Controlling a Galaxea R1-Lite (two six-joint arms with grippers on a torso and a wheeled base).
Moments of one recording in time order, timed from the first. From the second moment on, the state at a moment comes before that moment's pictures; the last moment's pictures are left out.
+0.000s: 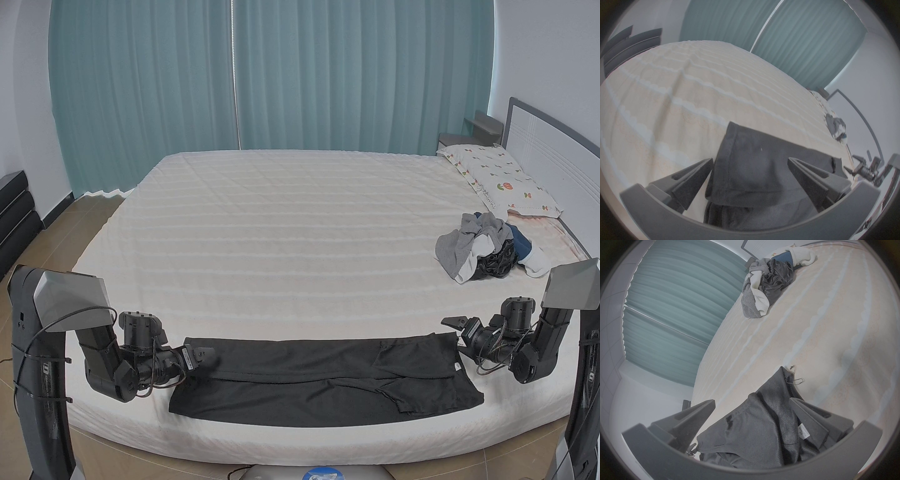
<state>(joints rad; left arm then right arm) -0.09 2.40 -0.61 -1.09 -0.19 -0.45 -0.04 2.38 -0.58 -1.26 0.33 0.85</state>
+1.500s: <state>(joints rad) -0.09 2.43 -0.54 -1.20 -0.21 -0.35 -0.04 2.38 -0.58 -1.27 0.33 0.85</state>
